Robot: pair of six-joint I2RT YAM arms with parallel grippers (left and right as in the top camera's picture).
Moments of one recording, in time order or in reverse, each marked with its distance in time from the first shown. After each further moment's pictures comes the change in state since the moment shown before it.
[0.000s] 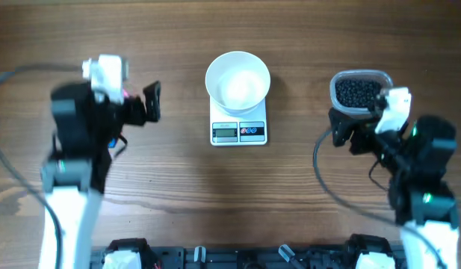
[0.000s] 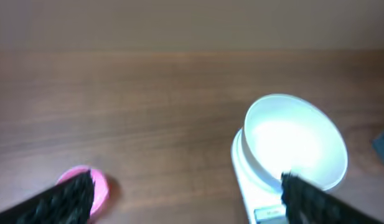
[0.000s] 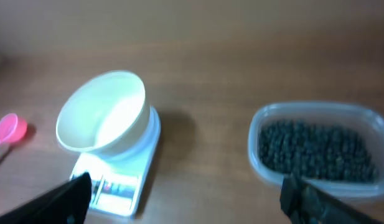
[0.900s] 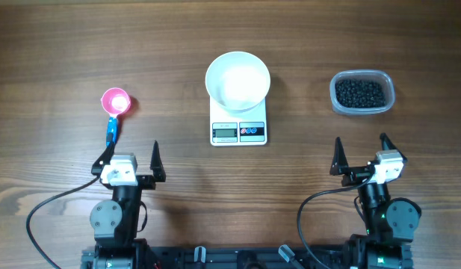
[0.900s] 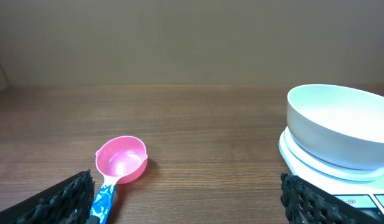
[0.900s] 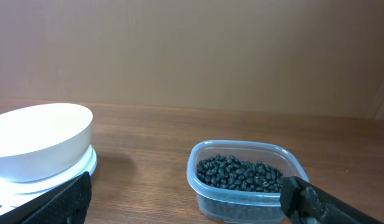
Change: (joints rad) left arm -0.008 -1.051 -1.003 0.417 -0.203 -0.004; right arm 0.000 -0.834 -0.747 0.470 0.211 -0.058
